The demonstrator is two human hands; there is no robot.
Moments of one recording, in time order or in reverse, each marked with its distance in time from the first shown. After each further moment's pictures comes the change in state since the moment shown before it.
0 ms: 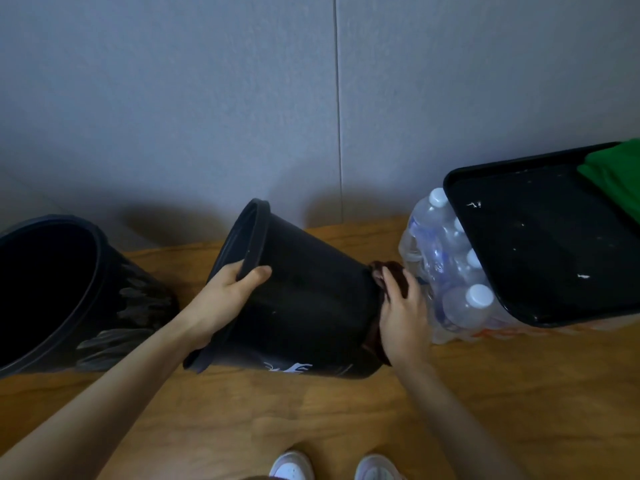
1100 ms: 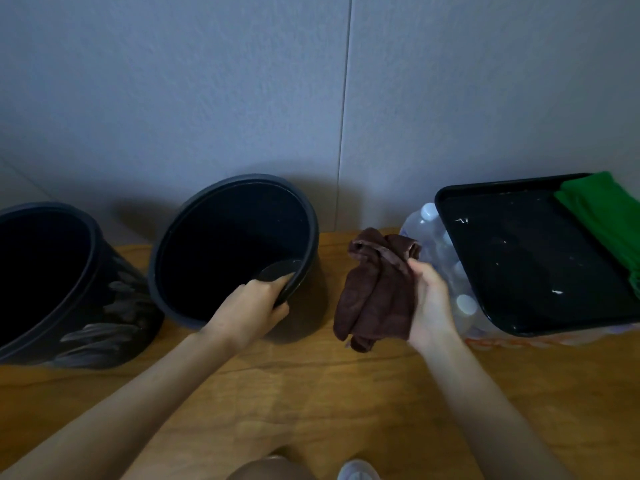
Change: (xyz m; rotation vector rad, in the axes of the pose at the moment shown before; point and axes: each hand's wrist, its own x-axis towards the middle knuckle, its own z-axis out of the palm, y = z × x) left_hand 0.010 -0.030 0.023 0.706 -0.050 0.356; right_hand 0.019 -0.028 -0.083 1.658 -0.414 0.607
